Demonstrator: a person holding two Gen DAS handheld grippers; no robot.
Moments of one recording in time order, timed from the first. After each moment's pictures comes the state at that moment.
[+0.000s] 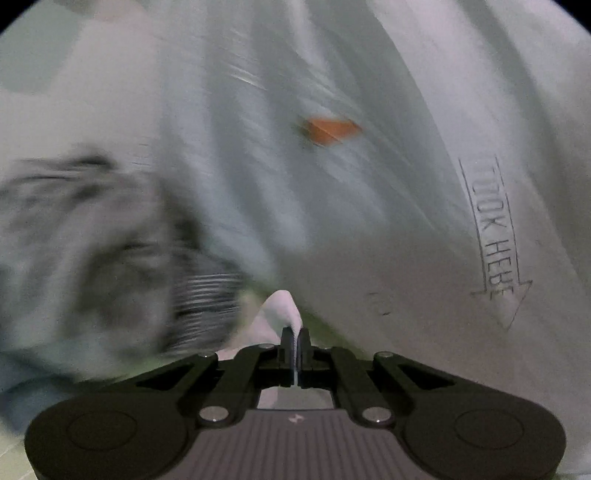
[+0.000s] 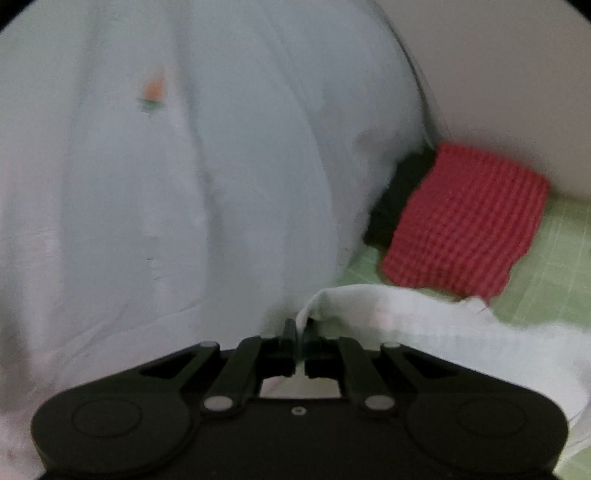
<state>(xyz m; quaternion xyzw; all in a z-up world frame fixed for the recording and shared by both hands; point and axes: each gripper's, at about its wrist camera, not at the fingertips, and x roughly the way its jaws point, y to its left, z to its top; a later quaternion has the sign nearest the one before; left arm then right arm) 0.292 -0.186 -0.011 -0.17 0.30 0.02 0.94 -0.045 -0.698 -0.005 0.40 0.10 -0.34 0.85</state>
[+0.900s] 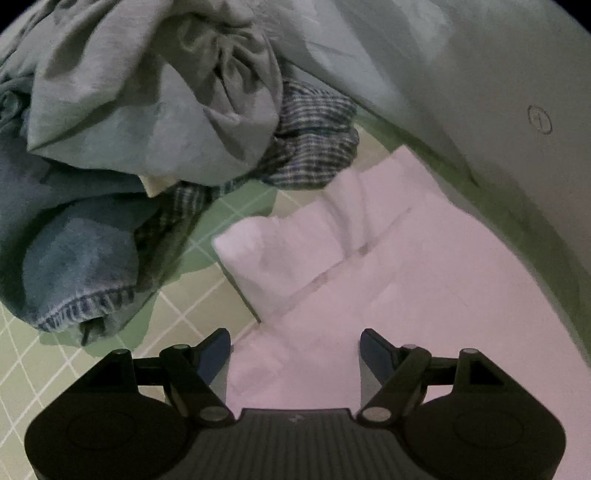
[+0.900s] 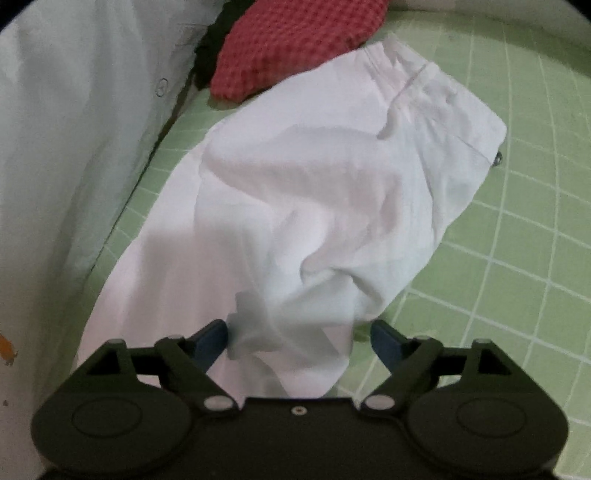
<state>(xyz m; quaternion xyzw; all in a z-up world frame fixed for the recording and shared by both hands) 0.243 -0.128 -0.145 -0.15 0.49 0.11 0.85 -0.074 -0.634 -0.140 0.51 0.28 -0.45 0.68</state>
